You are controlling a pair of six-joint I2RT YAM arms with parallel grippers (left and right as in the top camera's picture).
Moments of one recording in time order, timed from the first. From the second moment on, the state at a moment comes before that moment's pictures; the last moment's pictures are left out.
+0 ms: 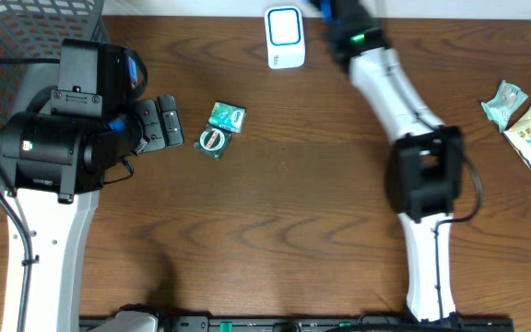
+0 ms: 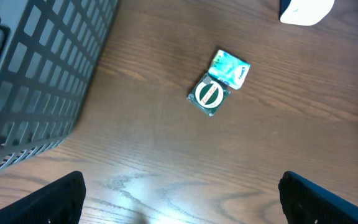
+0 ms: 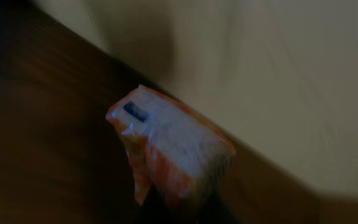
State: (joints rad) left arm -0.15 1.38 1.79 -1.42 -0.08 -0.33; right arm 0.24 2.41 2.19 -0.51 0.49 -0.51
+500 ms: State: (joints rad) left arm -0.15 1.38 1.79 -1.42 -0.08 -0.33; right arm -0.25 2.39 2.19 -0.95 0.62 -0.05
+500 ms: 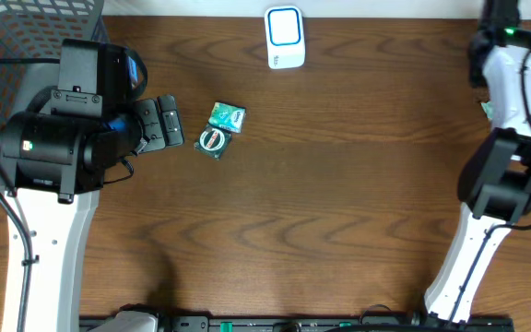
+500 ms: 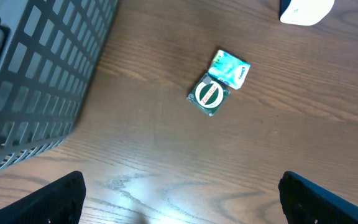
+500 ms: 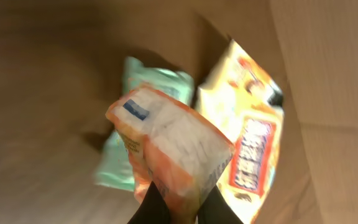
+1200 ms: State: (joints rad) left arm -0.15 1.38 1.79 -1.42 -0.08 -0.33; right arm -0.35 2.39 2.19 -1.01 0.47 0.09
